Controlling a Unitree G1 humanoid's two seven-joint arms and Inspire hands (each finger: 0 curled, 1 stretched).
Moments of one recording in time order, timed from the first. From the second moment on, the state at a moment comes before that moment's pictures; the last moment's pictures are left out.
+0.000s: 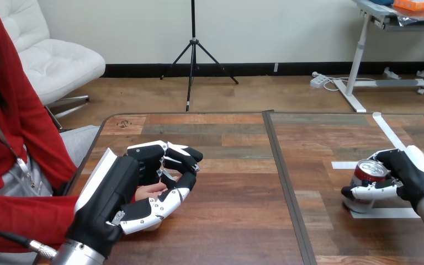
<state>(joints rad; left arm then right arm) 0.26 0.26 -0.01 -0.24 -0.03 -0.33 -0.31 -0.54 -0.58 0.11 1.22 -0.31 -0.38 -0.03</state>
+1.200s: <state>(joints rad) 0.26 0.27 0.03 -0.25 0.14 -0.35 -0.22 -0.44 -0.58 0.09 0.78 -0.24 -0.39 0.16</state>
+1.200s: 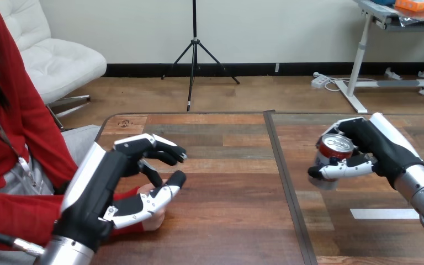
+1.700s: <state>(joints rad) 0.26 0.31 0.08 -0.35 0.40 -0.31 -0.15 -0.38 -0.58 0.07 0.65 -0.24 -0.37 0.20</state>
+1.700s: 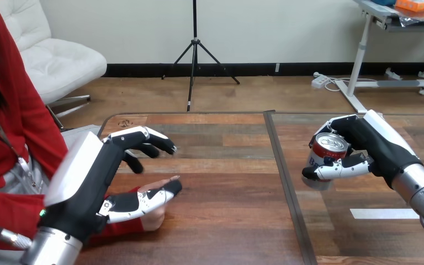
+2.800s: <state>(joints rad) 0.15 0.43 0.09 -0.29 0.74 -0.28 -0.06 -0.36 -0.58 0.06 0.61 -0.24 -0.36 0.22</state>
